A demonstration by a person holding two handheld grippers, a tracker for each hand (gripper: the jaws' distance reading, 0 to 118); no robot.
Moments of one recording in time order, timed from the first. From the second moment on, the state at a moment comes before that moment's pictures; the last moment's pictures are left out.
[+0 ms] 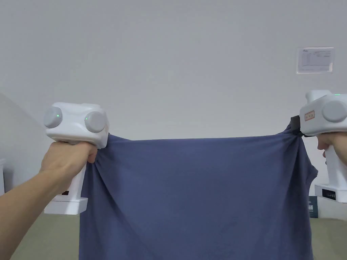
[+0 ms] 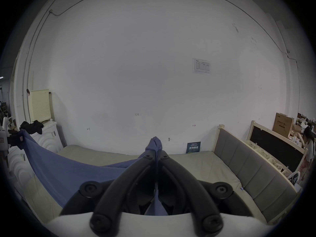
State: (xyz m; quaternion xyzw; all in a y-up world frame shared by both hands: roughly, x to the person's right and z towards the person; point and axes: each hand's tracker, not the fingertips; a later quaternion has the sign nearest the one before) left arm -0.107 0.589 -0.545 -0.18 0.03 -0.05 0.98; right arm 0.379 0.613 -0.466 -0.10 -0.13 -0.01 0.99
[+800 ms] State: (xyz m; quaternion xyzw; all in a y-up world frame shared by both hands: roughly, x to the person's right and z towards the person) left arm -0.113 0.385 -0.658 -0.28 0.03 -0.06 0.96; right arm 0.364 0.430 -0.560 -0.20 -0.11 0.01 0.97
